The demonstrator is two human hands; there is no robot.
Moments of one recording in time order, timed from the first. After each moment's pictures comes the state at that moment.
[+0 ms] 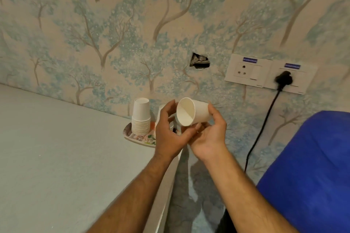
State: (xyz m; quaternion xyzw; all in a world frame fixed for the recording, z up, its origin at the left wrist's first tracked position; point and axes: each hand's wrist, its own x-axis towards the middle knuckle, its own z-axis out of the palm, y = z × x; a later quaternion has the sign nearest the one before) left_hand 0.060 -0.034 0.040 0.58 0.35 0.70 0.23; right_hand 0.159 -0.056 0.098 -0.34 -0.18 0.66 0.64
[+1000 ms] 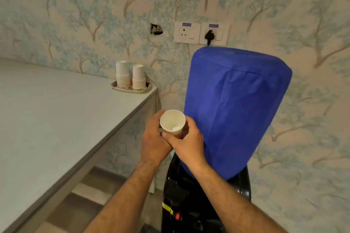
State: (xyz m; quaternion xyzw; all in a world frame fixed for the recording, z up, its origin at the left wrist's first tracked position) left_hand 0.194 -0.332 -0.037 0.60 0.50 0.60 0.18; right_hand 0.305 -0.344 -0.019 -0.53 -0.59 0.28 0.55
